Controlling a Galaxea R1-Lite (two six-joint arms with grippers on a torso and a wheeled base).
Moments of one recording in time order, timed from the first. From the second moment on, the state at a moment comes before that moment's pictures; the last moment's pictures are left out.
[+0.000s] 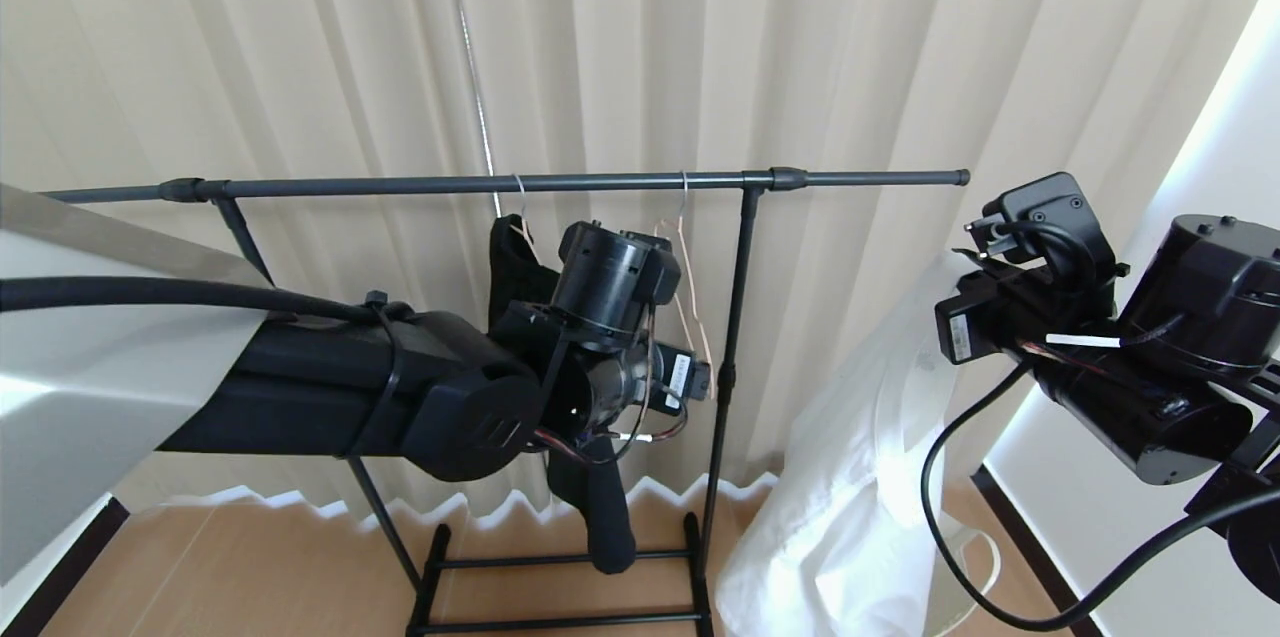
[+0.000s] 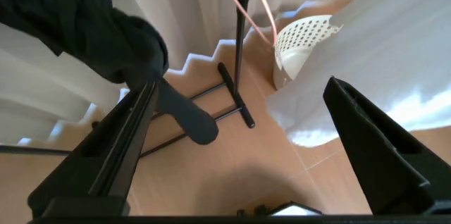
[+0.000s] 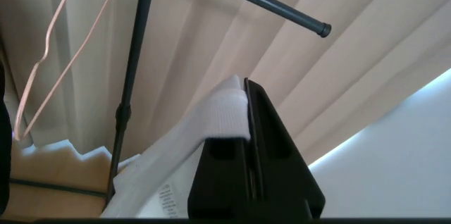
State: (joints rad) left arm -0.74 2.03 -1.30 -0.18 0.30 -0.12; right arm 0.40 1.65 -0.61 -1.00 -0.39 -0.35
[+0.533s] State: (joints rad) left arm -0.74 2.08 -1.35 -0.19 0.31 -0.14; right arm 0.40 1.65 -0.61 -1.00 -0.39 -0.35
